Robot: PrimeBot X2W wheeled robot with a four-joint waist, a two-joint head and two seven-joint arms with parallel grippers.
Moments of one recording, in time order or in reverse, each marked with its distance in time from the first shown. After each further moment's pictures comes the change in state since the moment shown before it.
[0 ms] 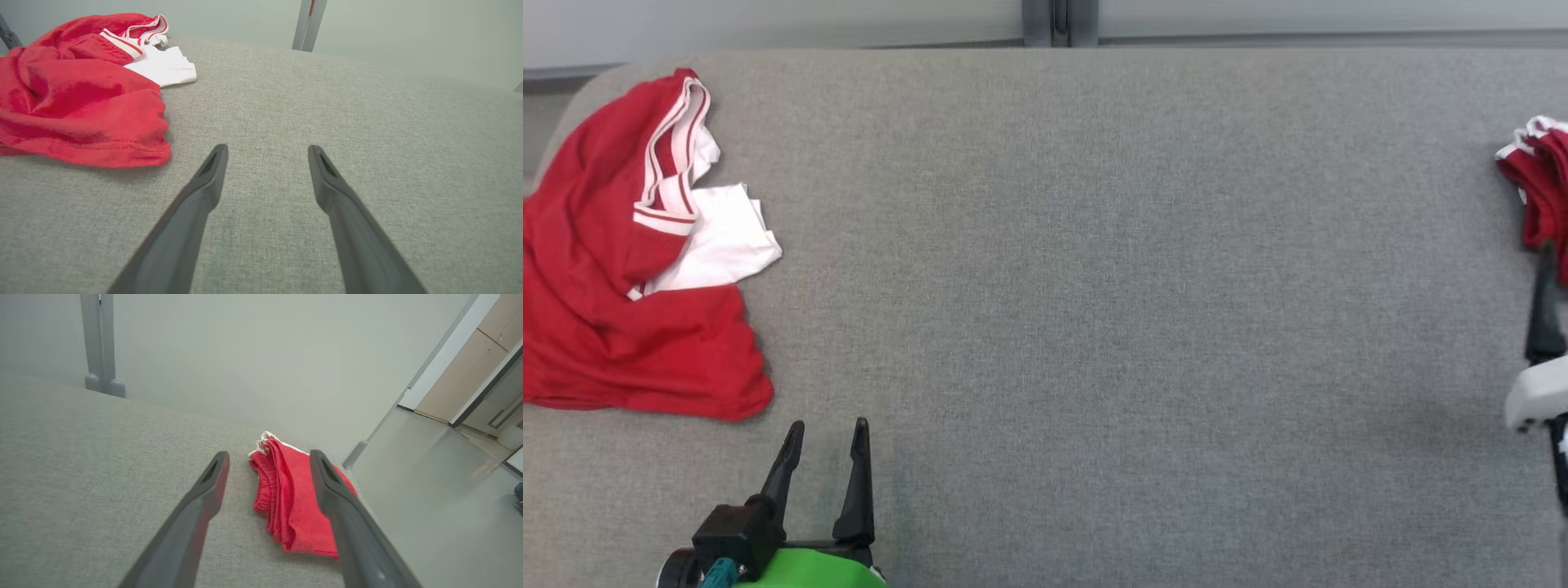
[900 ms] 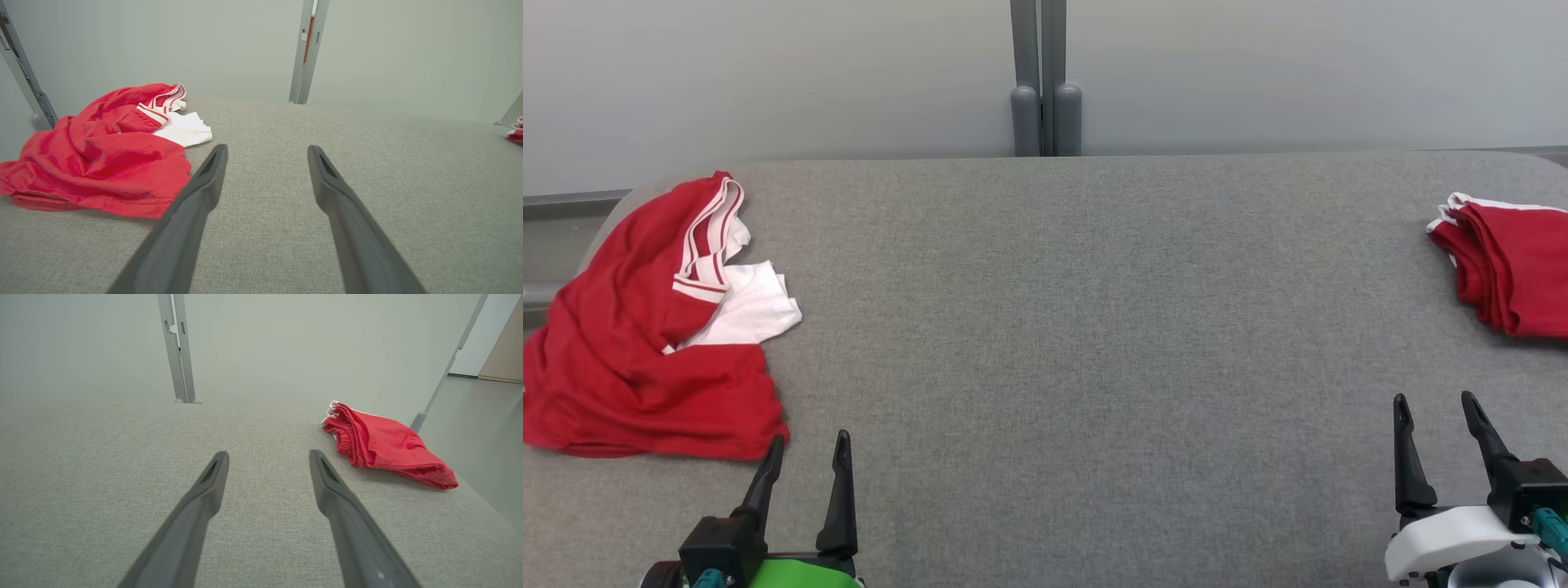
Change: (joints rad) left arm 0.027 0.000 0.056 0.001 0.050 -0.015 0.000; right arm 0.345 0.212 0.156 -0.185 0.132 0.000 -0.006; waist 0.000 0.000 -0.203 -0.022
